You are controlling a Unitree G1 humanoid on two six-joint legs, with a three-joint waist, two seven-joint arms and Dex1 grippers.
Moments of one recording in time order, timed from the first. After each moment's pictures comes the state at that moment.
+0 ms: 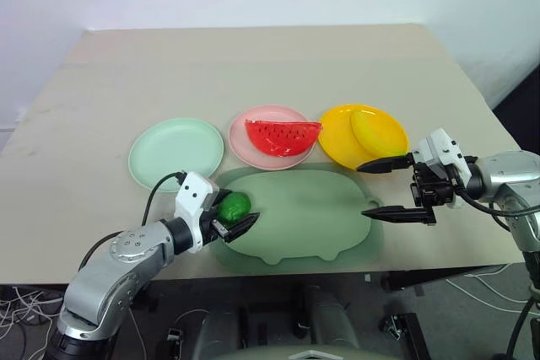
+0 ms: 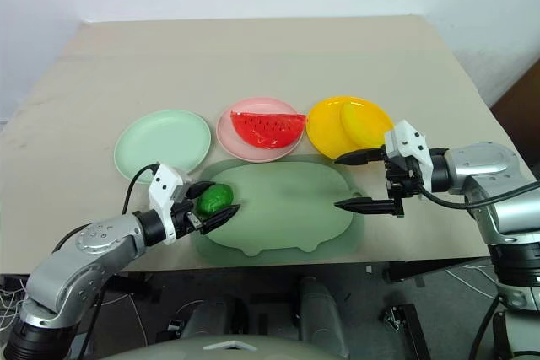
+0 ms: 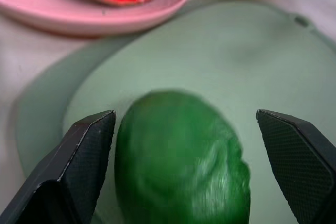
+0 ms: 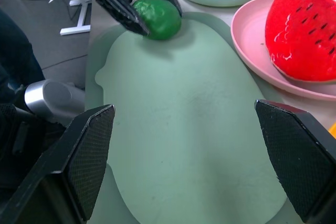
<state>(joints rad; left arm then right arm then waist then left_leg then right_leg) 0.02 0.55 -0.02 -0.61 -0.56 0.80 -0.45 -0.34 -0.91 -0.08 -0.11 0.53 0.41 1.43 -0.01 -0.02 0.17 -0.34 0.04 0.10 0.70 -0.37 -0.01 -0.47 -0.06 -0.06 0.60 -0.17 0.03</state>
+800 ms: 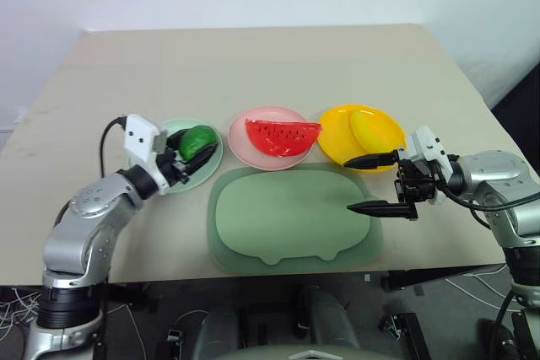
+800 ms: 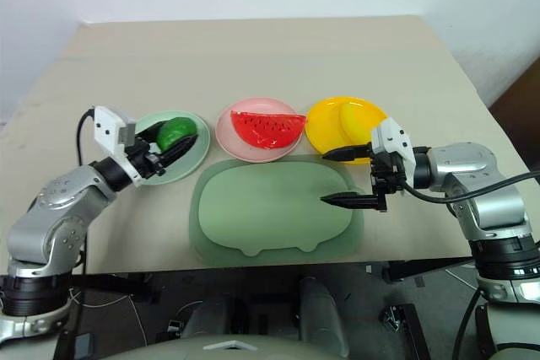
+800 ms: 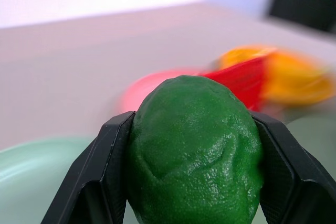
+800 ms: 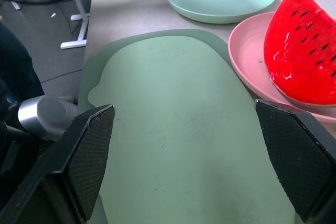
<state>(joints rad) -0.21 0.59 0.20 -0.20 -0.48 0.47 -0.57 -0.38 -0.84 -0.04 -0.09 0.52 0.40 1.38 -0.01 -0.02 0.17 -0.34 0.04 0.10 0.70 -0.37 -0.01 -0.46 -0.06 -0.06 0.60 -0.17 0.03</state>
